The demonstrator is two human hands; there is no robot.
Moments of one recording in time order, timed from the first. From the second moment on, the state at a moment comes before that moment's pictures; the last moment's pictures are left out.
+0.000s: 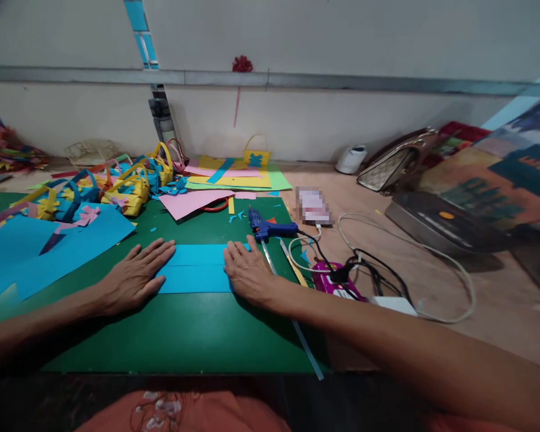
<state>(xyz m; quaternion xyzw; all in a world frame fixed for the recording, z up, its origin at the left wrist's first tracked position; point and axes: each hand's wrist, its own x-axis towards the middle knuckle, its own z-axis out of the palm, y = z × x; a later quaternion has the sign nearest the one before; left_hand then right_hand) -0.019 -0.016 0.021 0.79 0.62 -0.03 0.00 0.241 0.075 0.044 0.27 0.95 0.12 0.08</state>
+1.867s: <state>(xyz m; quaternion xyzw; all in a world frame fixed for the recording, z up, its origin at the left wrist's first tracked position) -0.055 0.068 0.076 0.61 0.70 -0.04 0.37 0.244 0.078 0.032 0.27 0.95 0.14 0.02</state>
